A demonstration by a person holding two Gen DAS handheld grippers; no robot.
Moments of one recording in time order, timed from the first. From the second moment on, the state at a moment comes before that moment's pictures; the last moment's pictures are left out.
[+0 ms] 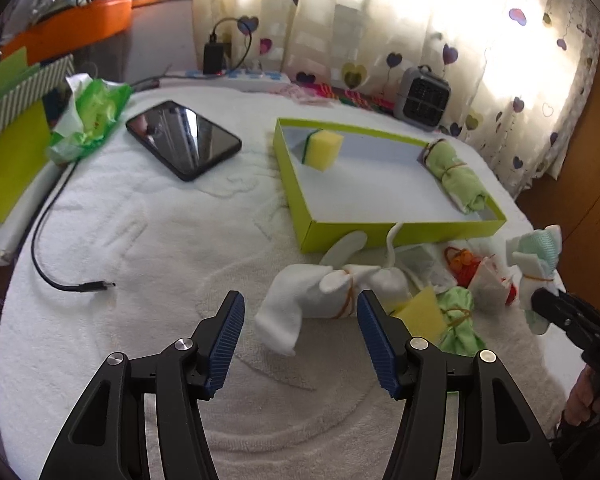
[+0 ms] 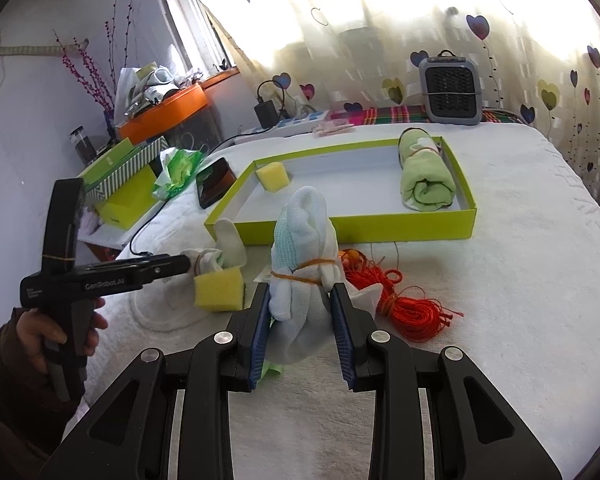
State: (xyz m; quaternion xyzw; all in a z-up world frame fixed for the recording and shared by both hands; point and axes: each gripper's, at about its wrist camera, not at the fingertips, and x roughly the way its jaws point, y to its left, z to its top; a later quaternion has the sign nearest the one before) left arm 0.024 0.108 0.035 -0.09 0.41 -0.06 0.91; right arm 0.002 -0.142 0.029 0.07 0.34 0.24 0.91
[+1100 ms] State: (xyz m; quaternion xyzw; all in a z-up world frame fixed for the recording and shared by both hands) left arm 0.026 -0.032 0.011 0.02 0.46 -0.14 0.87; right arm -0.011 -0.173 0.030 0.09 0.33 0.21 0.92
